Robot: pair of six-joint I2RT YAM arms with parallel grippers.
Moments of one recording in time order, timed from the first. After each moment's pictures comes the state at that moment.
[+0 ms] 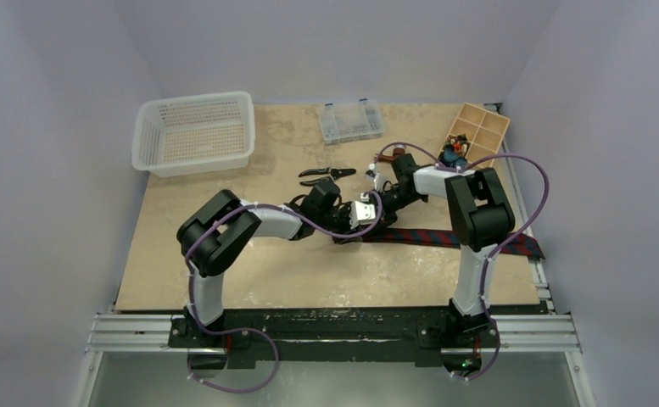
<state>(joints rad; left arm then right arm) -0.78 1.93 0.97 0.30 0.56 0.44 0.29 2.02 1.18 -0.57 -0.86 -0.04</state>
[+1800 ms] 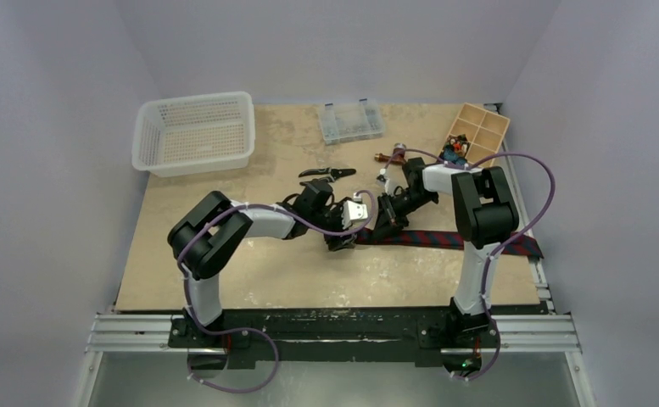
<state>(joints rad) -0.76 1.89 0.96 0.20 0.55 0.48 0.22 2.02 1.18 -0.76 -0.84 -0.10</state>
